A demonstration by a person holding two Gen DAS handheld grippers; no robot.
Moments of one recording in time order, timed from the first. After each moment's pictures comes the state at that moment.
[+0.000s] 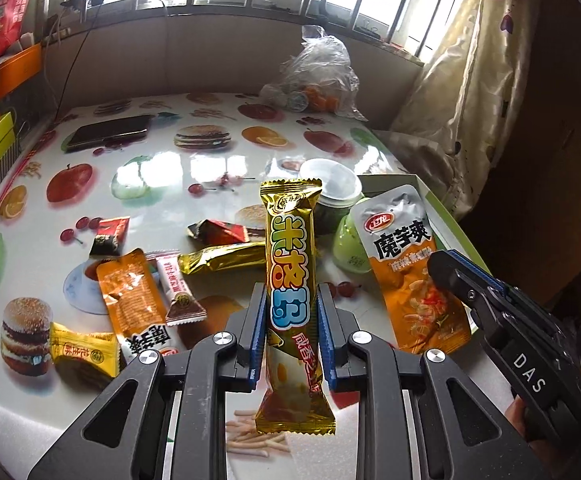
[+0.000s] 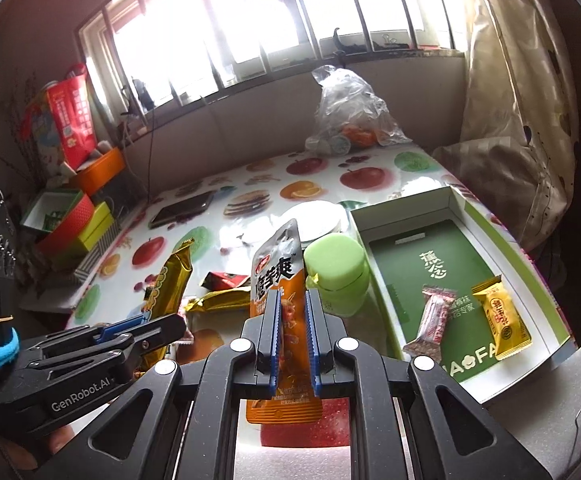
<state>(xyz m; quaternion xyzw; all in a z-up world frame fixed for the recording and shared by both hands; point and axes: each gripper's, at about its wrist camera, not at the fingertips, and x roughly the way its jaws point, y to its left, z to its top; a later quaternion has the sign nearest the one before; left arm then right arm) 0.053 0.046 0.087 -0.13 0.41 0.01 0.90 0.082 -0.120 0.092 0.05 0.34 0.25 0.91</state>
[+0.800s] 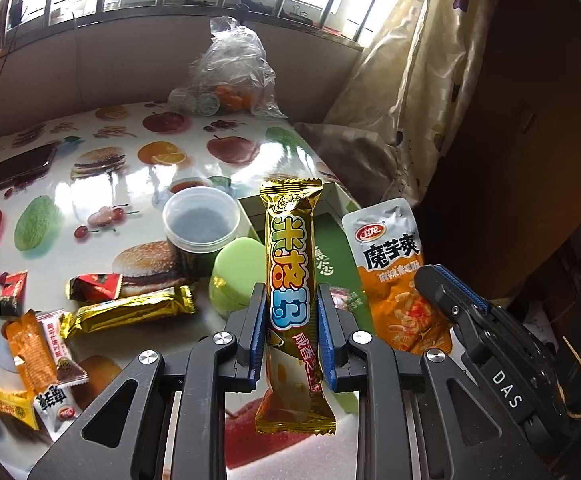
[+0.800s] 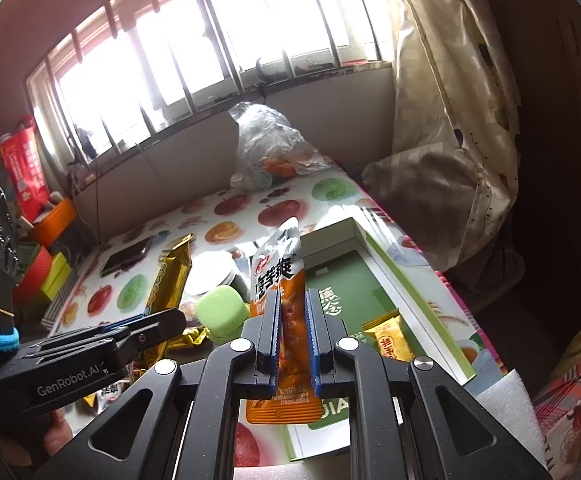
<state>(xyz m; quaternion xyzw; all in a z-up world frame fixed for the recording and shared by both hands) 0.125 -0.028 0.103 -0.13 0.42 -0.09 0.89 0.119 -0.205 0.103 0.09 0.32 0.17 0.93</state>
